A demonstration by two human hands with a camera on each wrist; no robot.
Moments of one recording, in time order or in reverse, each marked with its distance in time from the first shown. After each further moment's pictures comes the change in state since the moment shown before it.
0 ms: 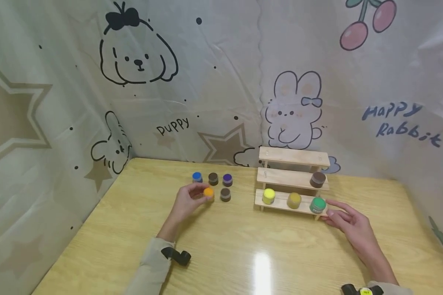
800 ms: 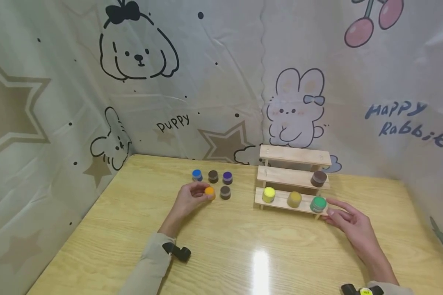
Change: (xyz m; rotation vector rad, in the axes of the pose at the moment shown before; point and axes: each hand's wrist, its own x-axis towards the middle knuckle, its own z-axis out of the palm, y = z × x) left_hand 0.007 -0.017 0.000 -0.030 -0.030 -0.013; right_hand 0.003 0.002 0.001 0.037 0.021 0.033
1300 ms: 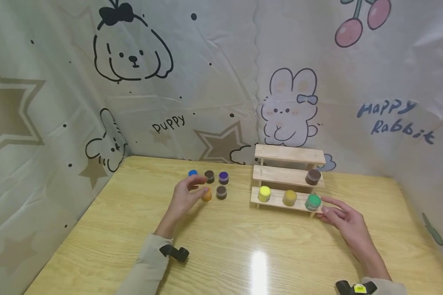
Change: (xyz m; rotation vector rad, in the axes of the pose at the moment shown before) left_hand -0.004 0.032 0.006 0.147 0.046 0.176; right_hand -0.003 0.003 0.002 -0.022 -0.012 -0.041
